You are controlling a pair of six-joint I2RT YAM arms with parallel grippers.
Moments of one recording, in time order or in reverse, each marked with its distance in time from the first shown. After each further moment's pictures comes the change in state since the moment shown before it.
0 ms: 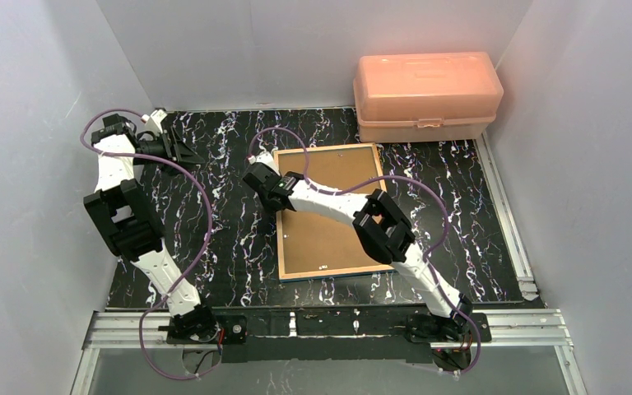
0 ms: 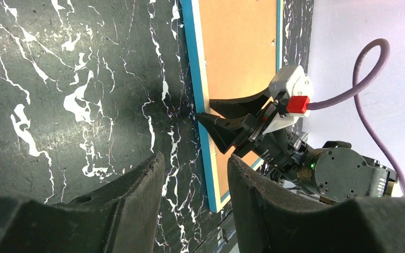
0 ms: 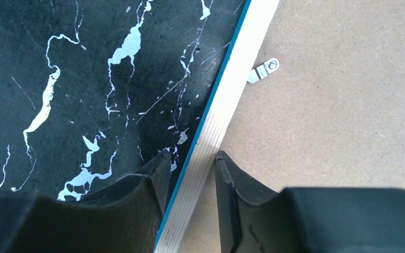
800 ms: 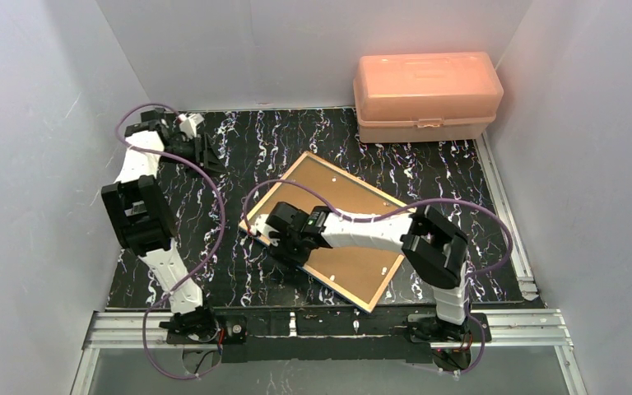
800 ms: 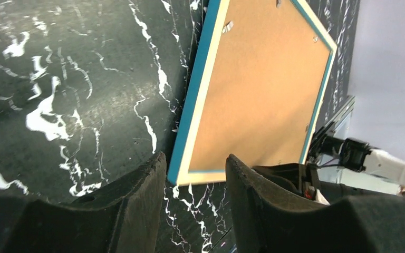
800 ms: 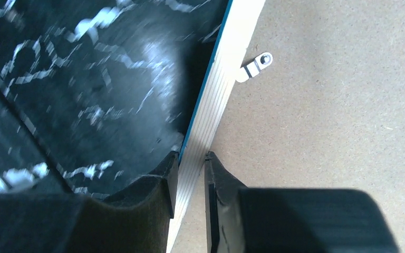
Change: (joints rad) left arm -0.154 0.003 -0.058 0.029 -0.113 0.069; right arm 0.135 -0.459 -0.645 0.067 -0.418 -0.501
